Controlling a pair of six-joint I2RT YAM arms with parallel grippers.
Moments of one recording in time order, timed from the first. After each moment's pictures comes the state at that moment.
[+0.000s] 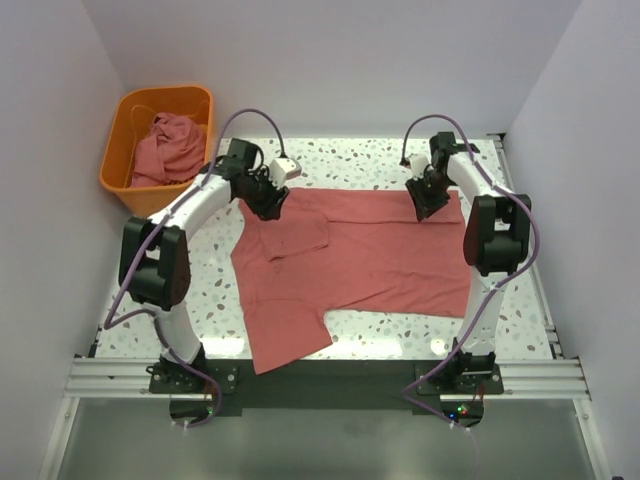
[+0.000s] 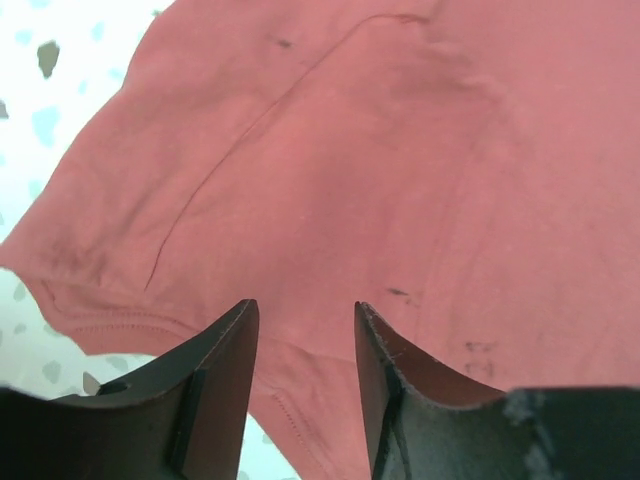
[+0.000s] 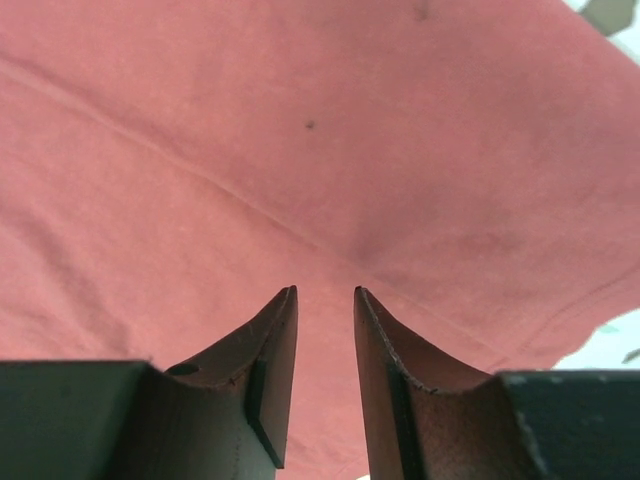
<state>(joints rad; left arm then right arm) -0.28 1.83 1.44 -0.63 0.42 0.55 0.04 2.14 1.77 -0.99 -0.18 -0.43</state>
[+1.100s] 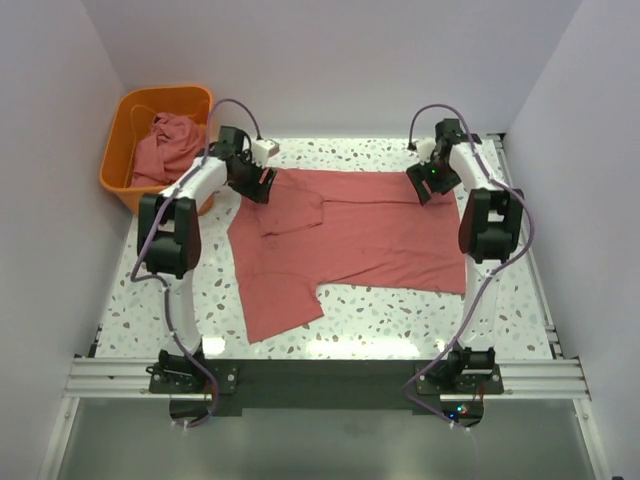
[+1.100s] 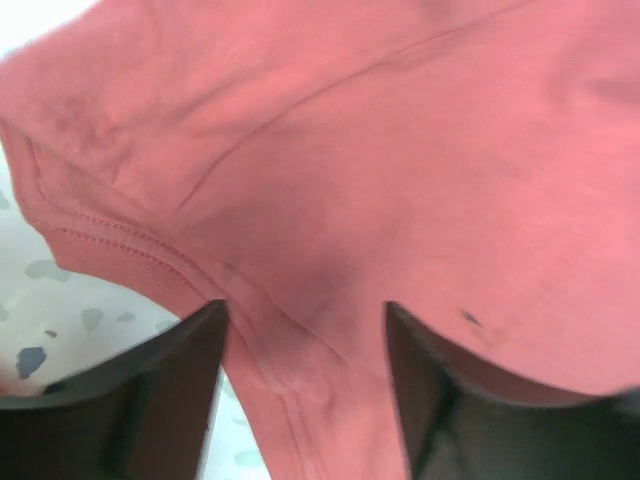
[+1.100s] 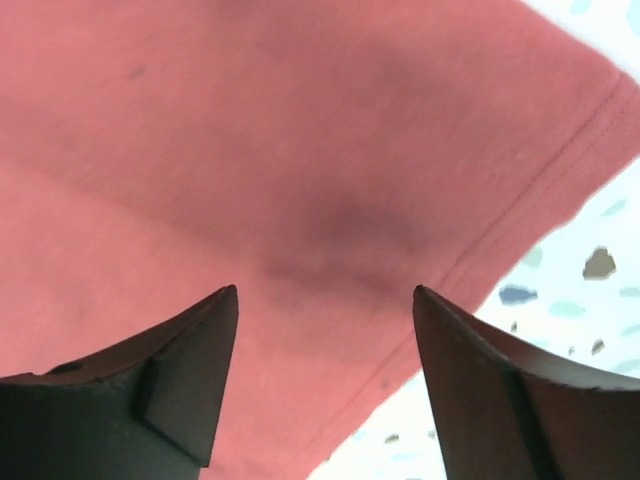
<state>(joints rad) -0.15 2.17 1.72 -0.60 0.25 0.34 0.01 2.36 2.06 -0.95 -0.02 -0.47</state>
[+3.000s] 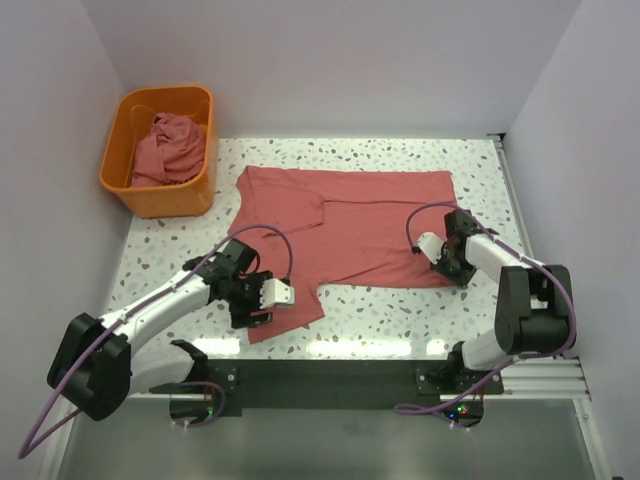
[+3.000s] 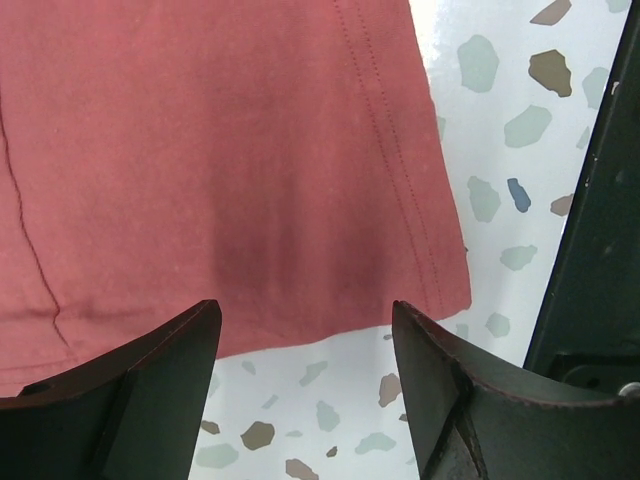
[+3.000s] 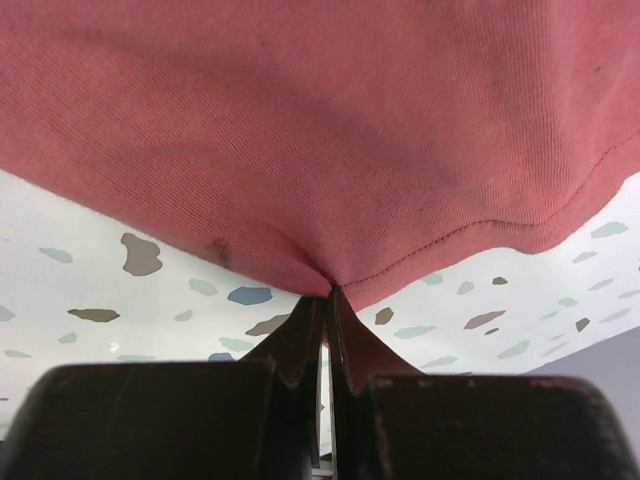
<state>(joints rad) -0.52 1.16 0.62 -0.74 0.37 0.91 0.02 1.49 0.76 -0.66 0.12 -0.88</state>
